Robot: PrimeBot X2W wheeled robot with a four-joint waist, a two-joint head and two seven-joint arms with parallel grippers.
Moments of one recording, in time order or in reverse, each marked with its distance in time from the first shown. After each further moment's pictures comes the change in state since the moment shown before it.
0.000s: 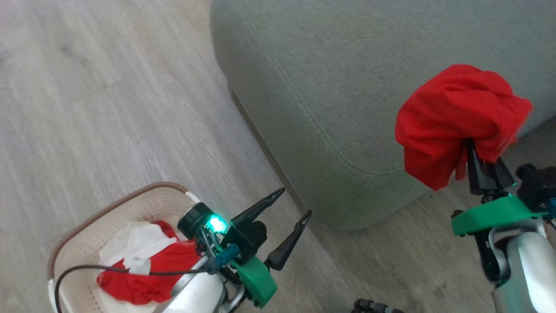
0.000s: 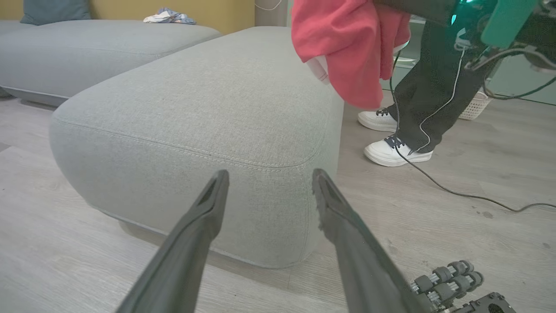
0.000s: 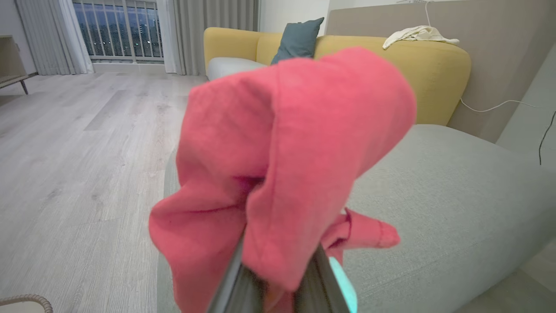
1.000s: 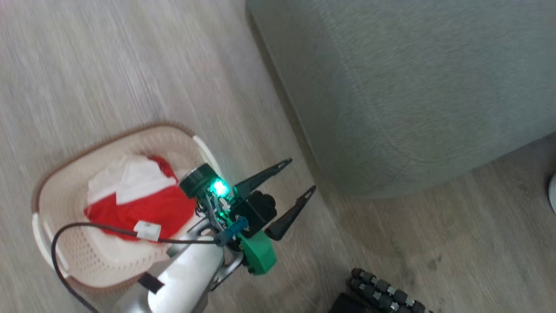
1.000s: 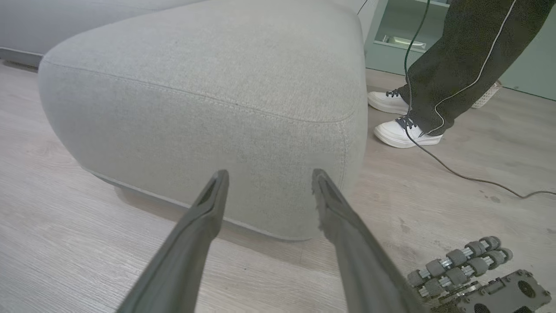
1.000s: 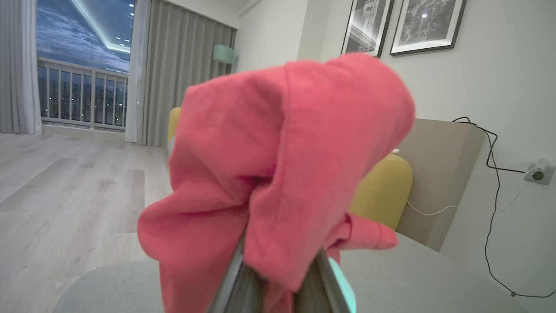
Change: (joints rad) left arm -0.187 0.055 -0.109 0.041 0.018 0.000 0.000; right arm -0.470 -0.239 -0.258 0.064 0.170 0.000 0.000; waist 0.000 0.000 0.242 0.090
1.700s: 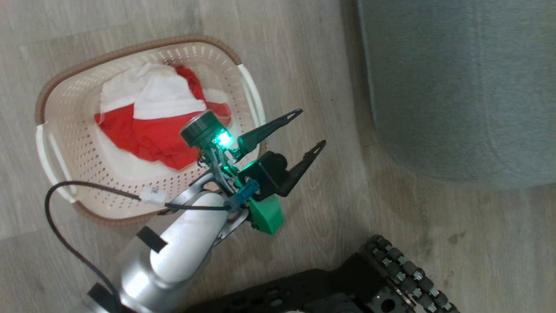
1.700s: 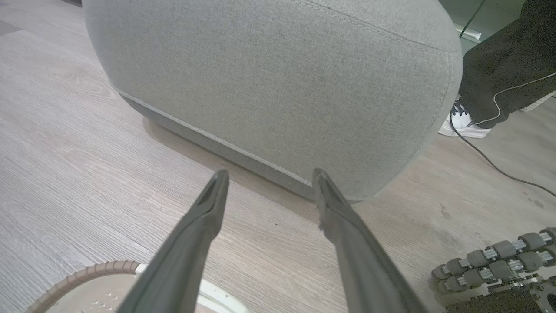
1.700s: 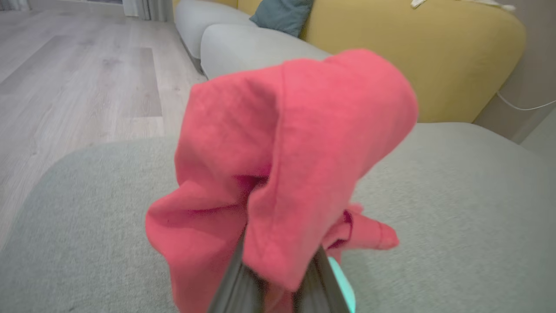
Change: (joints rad) left arm -0.193 0.002 -0.038 0.013 0.048 0.000 0.000; right arm -0.394 -0.167 0.164 0.577 0.149 0.000 0.000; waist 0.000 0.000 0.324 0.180
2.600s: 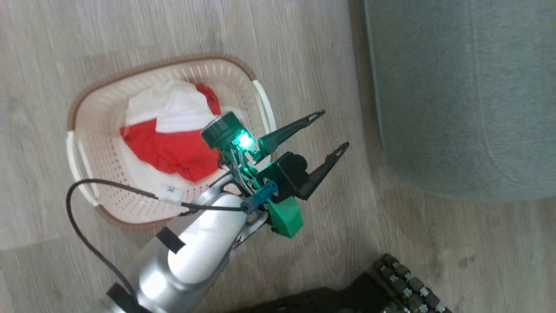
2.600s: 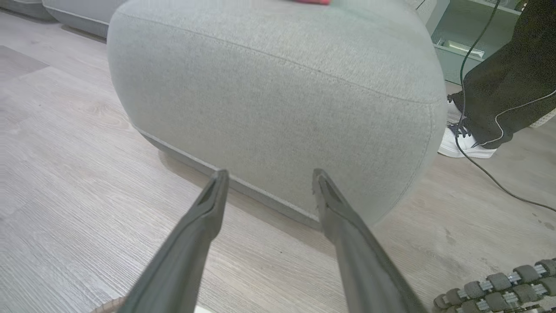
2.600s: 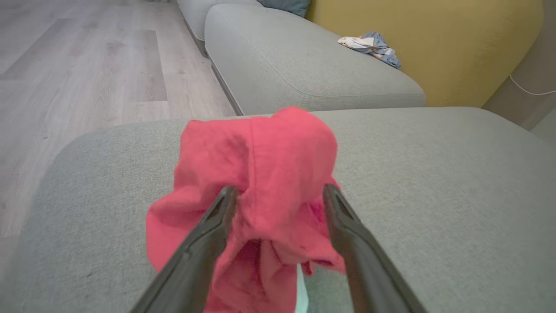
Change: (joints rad) left arm -0.011 -0.064 -0.018 0.008 -0.022 0.003 0.000; right arm -0.005 -0.054 0.178 0.136 0.097 0.000 0.000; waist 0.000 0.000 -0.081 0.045
